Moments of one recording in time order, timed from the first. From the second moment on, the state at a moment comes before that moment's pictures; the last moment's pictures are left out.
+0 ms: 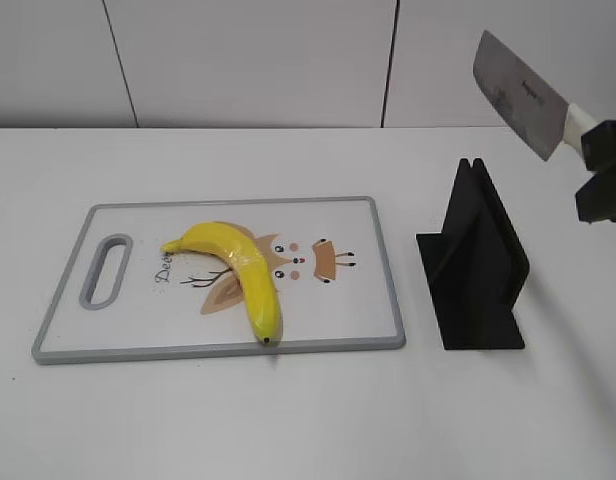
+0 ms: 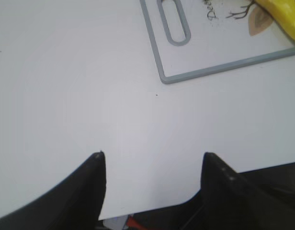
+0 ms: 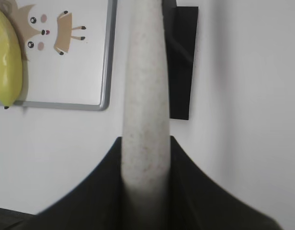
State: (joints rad) left arm -0.18 0.52 -0.69 -0.08 1.21 0.20; right arm 0.33 1.16 -0.91 0.13 0.84 0.20
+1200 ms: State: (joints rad) left arm -0.17 -0.01 -0.49 -0.08 1.09 0.14; right arm 0.33 1.38 -0.87 0.12 0.74 0.24
